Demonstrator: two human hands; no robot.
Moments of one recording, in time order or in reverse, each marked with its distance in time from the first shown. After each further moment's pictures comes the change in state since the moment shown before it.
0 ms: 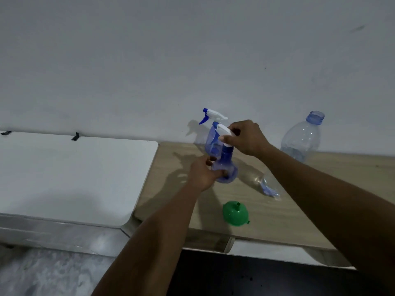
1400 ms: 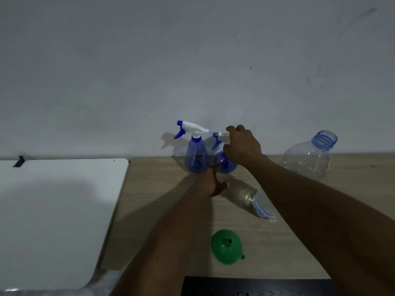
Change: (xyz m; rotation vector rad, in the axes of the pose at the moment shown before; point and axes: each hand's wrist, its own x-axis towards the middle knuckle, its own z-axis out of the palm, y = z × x) left_hand 0.129 -0.012 0.082 0.494 -0.361 -0.007; right_hand 0.091 0.089 0.024 -0.417 0.039 0.190
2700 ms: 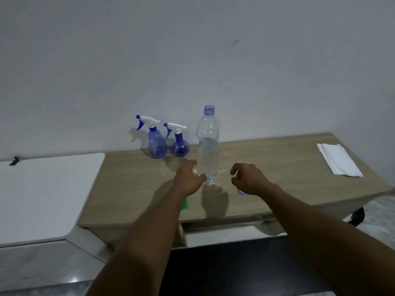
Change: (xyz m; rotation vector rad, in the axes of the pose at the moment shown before) left_hand -0.175 0.117 0.085 -0.257 0.307 0.085; right_hand -0.256 0.181 -0.067 0.185 -0.184 0.075
